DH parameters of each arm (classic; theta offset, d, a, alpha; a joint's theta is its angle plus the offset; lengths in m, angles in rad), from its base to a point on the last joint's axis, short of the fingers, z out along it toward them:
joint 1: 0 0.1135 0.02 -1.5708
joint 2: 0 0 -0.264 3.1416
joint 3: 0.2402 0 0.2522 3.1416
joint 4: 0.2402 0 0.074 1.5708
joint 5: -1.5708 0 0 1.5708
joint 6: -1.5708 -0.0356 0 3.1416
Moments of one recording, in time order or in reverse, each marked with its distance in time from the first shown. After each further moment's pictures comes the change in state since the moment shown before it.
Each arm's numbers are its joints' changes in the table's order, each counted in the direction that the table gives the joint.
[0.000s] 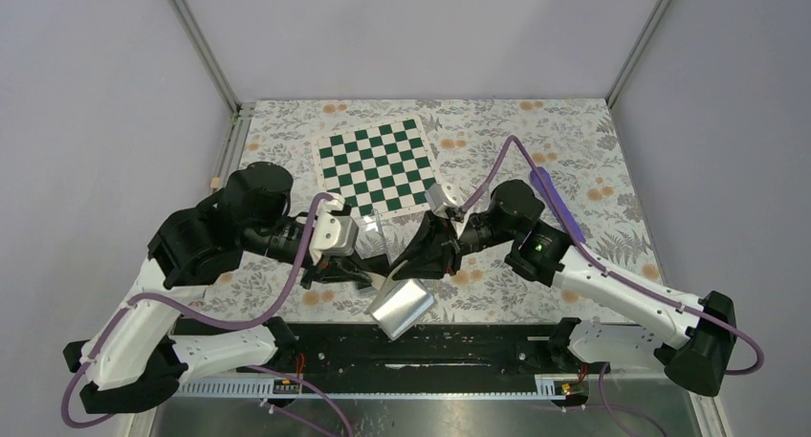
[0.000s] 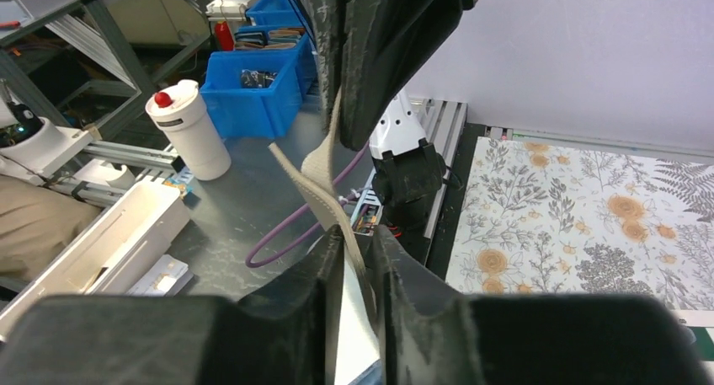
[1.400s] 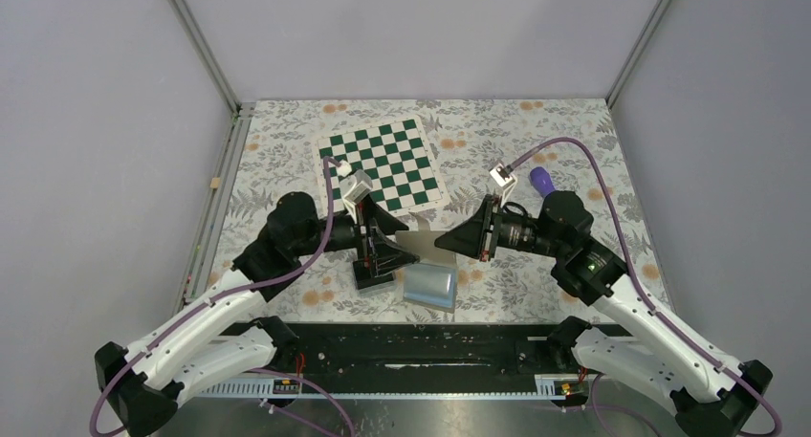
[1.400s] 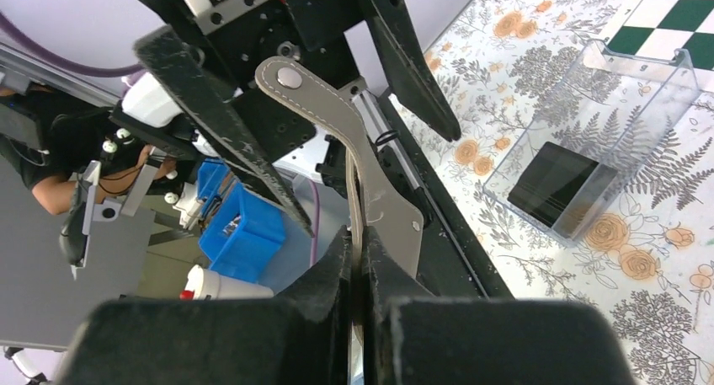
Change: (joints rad) left arm 0.131 -0.142 -0.785 -1.141 0.155 0.850; right arm -0.237 -0.305 -0.138 0.362 -0.374 -0.566
